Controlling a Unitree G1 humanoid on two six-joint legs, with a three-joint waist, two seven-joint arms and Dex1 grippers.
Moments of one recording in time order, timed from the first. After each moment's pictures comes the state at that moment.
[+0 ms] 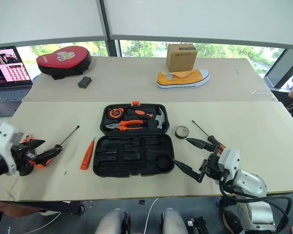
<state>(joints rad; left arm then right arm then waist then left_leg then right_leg) 0.04 1.00 0.38 -0.19 -0.65 0.83 -0.64 0.09 -0.51 -0.14 -0.19 0.51 -0.18 1.04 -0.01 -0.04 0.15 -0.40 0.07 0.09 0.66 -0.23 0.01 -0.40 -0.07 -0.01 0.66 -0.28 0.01</state>
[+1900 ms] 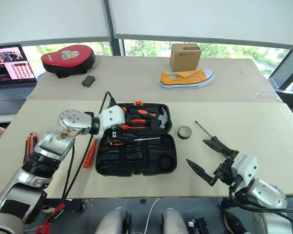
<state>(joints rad) -0.66 0.61 -0.25 0.00 -0.12 0.35 -1.07 0.24 -0.56 -0.25 -0.28 0.49 -0.18 0.91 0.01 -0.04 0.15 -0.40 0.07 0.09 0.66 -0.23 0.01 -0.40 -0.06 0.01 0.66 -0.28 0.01</state>
